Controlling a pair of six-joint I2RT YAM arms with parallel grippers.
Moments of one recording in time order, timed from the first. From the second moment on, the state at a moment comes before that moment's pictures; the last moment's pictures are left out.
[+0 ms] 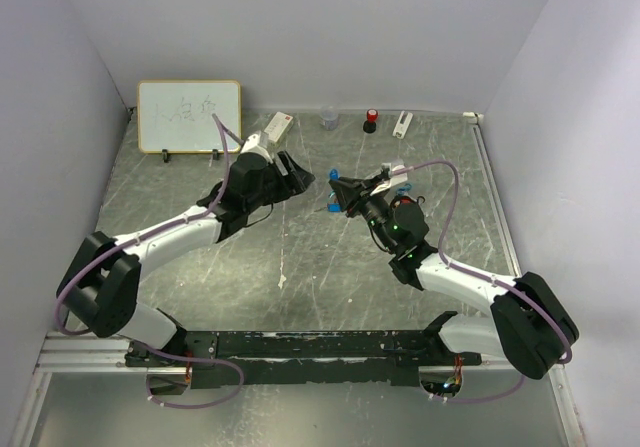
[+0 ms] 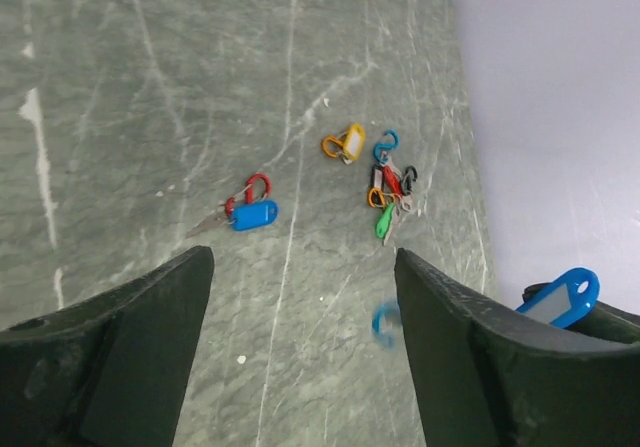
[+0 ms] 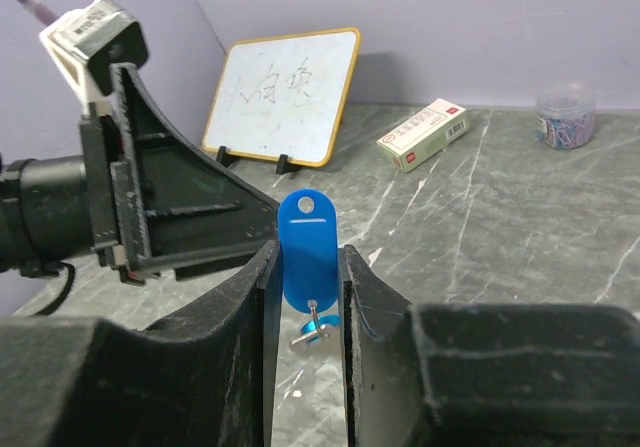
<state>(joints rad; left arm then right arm) -0.65 1.49 0.93 0.22 -0.05 -0.83 0.64 1.21 0.46 0.91 0.07 0.33</state>
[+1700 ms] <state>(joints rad) -0.57 1.28 0.87 0.05 -0.20 -0.79 0.45 1.49 0.67 0.27 0.30 0.44</state>
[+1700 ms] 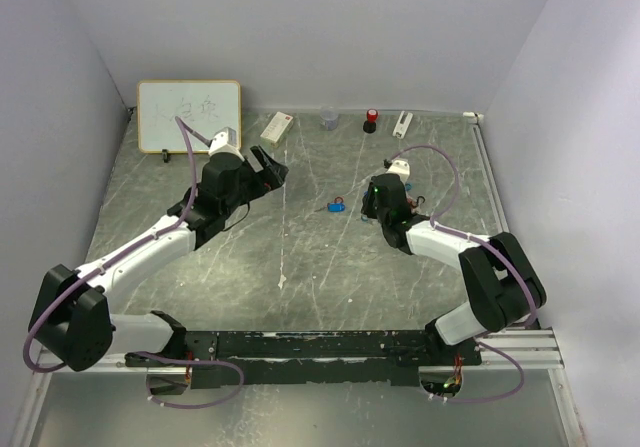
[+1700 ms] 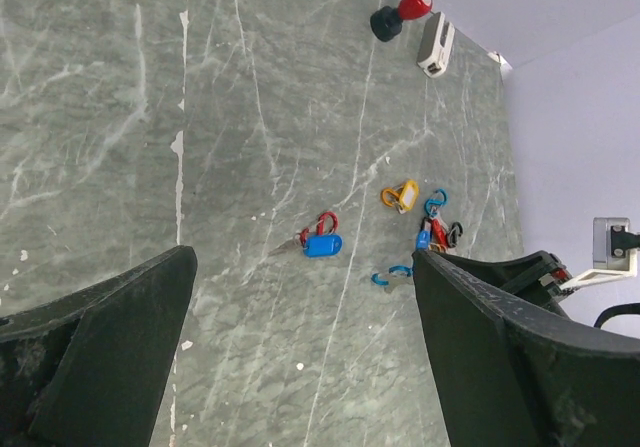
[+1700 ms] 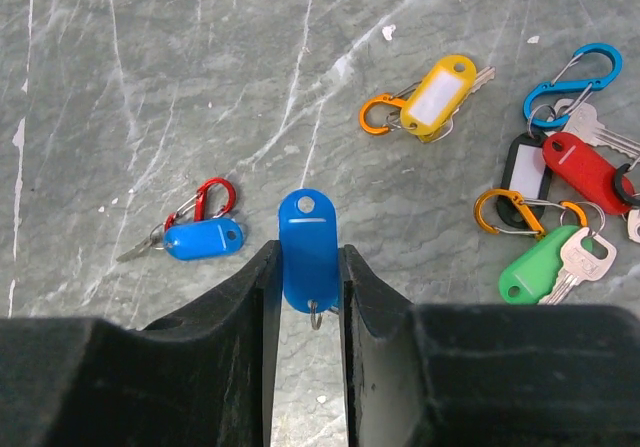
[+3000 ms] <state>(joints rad) -0.51 1.23 0.87 -0.05 -0.29 -0.74 0.90 1.20 0.49 0.40 -0.10 0.04</state>
